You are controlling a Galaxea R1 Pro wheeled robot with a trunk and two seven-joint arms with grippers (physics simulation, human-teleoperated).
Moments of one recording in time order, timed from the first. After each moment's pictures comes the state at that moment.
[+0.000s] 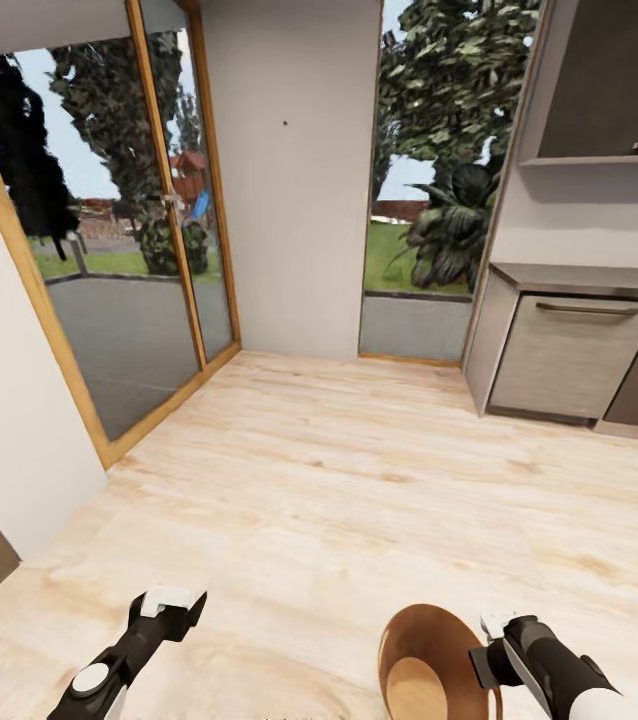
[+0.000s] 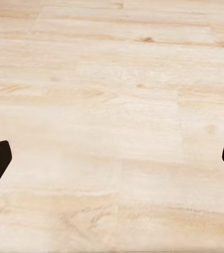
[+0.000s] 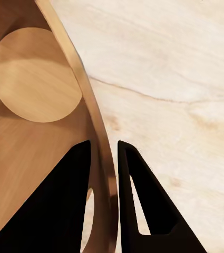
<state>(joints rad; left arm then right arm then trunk) -0.27 0.13 0.00 -0.80 0.03 -0.10 -0.19 -0.54 -0.17 0.07 -0.40 0.08 0.57 0.19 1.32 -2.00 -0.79</state>
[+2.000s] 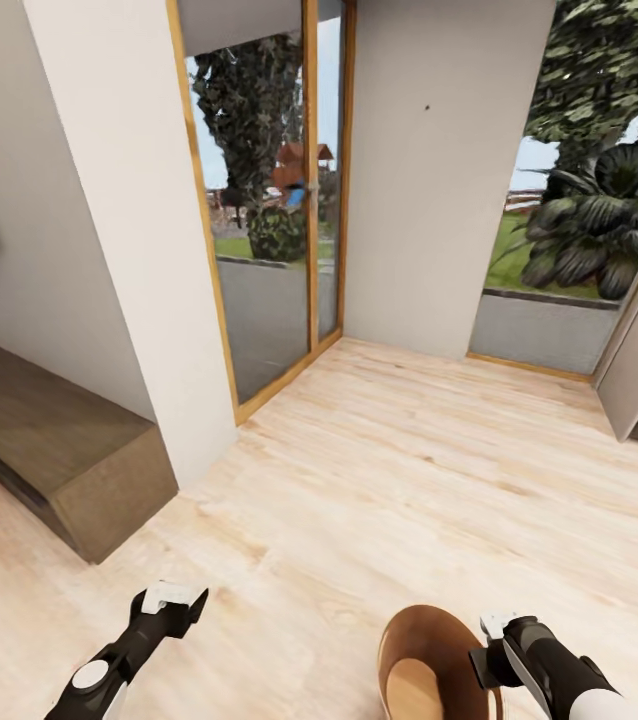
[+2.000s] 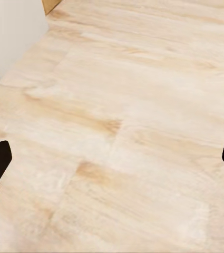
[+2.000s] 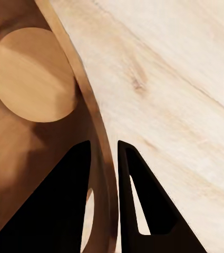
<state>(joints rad) -0.26 0.13 0.00 -0.82 0.03 -0.10 -0.21 -0.54 -0.17 0.07 -0.40 0.09 0.57 0.19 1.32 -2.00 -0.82</state>
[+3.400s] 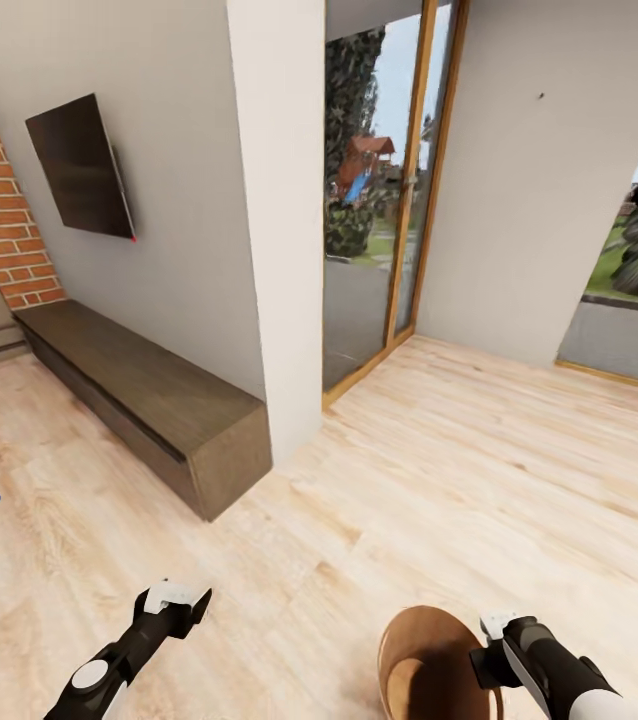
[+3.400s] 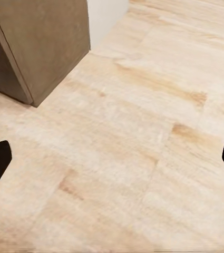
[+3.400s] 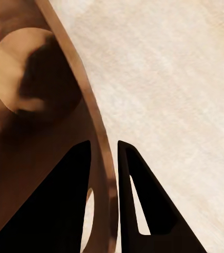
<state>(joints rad) -0.26 0.13 0.00 -0.83 0.03 -0.10 -0.25 -0.54 -0.16 0.07 -0.40 0.09 0.57 0.18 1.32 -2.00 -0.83</state>
